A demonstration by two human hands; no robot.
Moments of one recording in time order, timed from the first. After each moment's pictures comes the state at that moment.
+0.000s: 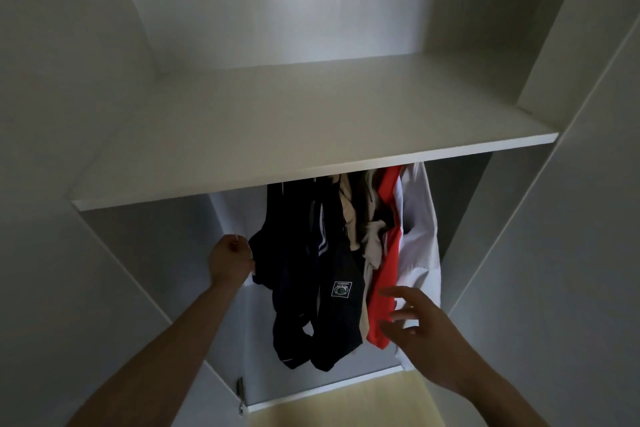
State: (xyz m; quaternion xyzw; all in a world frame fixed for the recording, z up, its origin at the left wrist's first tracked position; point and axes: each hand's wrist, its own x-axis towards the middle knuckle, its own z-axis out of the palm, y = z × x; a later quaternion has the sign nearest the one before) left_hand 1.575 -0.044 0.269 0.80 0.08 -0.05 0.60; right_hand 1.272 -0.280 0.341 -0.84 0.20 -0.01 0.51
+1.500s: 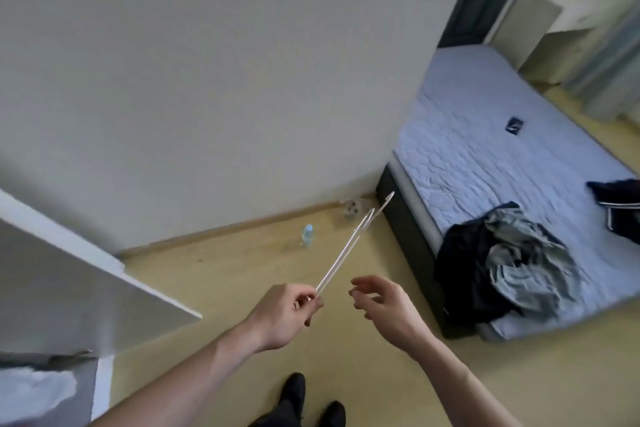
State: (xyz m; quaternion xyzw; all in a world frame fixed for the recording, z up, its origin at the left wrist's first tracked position) left_hand 0.798 -0.228 0.232 0.36 -0.79 -0.49 0.00; right_hand 0.603 -0.091 0.247 -0.30 0.78 -0.36 0.41
